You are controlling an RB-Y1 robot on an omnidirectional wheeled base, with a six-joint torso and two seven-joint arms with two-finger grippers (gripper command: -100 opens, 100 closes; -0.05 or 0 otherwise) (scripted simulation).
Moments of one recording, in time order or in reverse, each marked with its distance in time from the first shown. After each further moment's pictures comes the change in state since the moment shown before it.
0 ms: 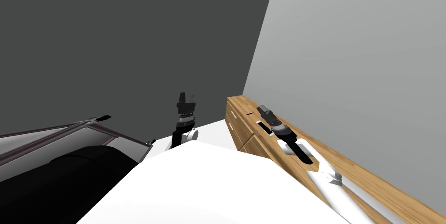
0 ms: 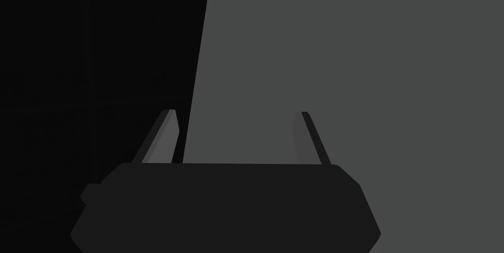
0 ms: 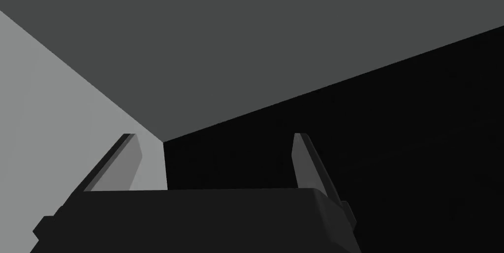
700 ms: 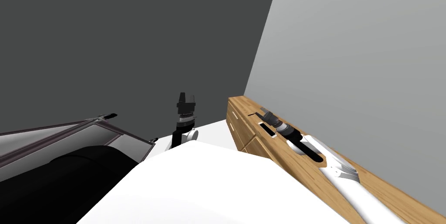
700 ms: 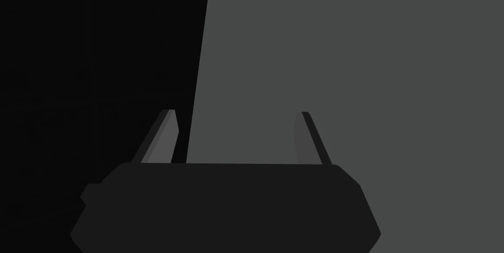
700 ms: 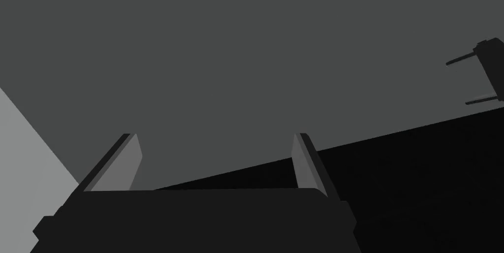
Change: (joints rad) left arm 0.000 0.000 0.000 0.000 0.000 0.000 0.000; right arm -0.048 -0.188 0.014 0.175 0.150 -0.111 0.054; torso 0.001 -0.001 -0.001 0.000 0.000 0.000
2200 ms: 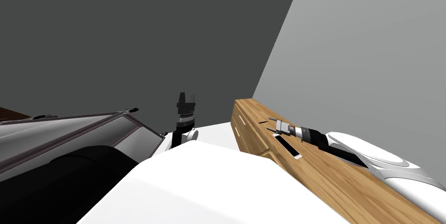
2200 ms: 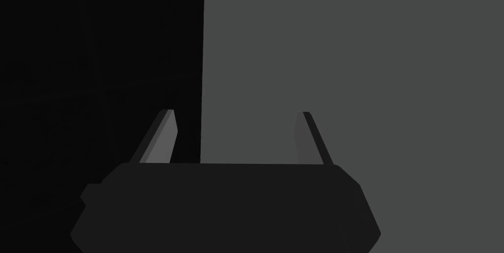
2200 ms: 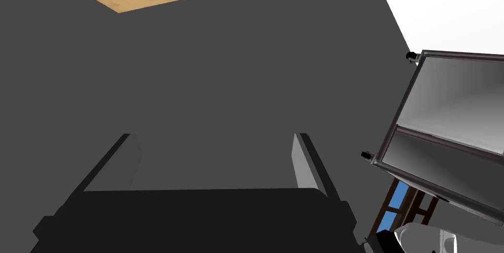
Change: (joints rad) left arm 0.000 0.000 0.000 0.000 0.000 0.000 0.000; right arm -0.061 -0.390 0.103 0.370 0.368 -0.199 0.174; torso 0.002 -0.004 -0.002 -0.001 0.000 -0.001
